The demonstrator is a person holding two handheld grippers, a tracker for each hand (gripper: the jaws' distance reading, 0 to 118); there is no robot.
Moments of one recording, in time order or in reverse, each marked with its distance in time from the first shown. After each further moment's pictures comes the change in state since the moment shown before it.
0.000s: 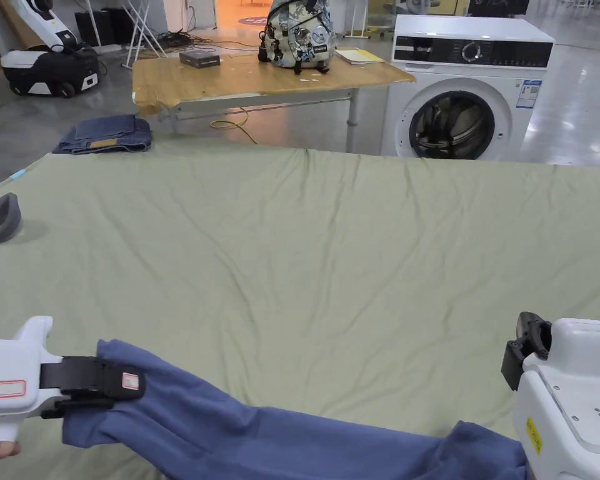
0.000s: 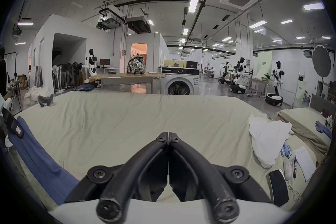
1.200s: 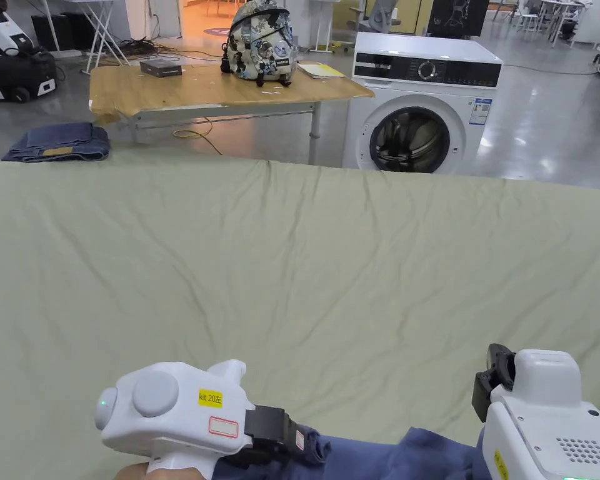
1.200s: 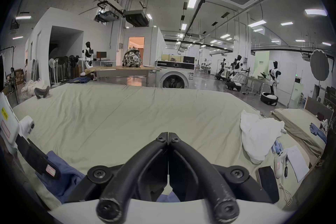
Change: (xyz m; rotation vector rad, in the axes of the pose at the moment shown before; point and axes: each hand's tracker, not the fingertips) left arm 0.121 -0.065 -0.191 -0.267 0.099 -0.182; right arm 0.023 -0.011 0.016 -0.052 -0.041 0.030
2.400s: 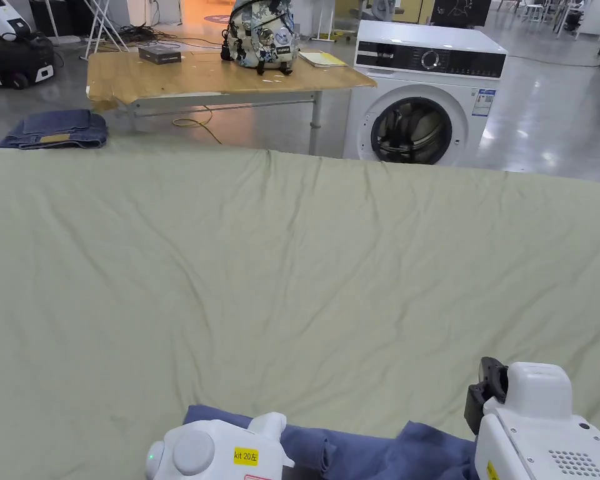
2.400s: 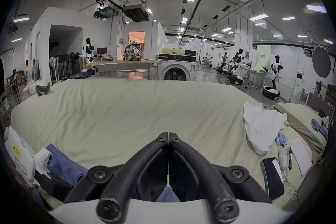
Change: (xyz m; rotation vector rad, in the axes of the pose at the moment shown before) left arm 0.001 -0.051 -0.076 -0.118 -0.193 0.013; right arm -0.002 -0.017 -0.003 -0.056 0.015 -0.014
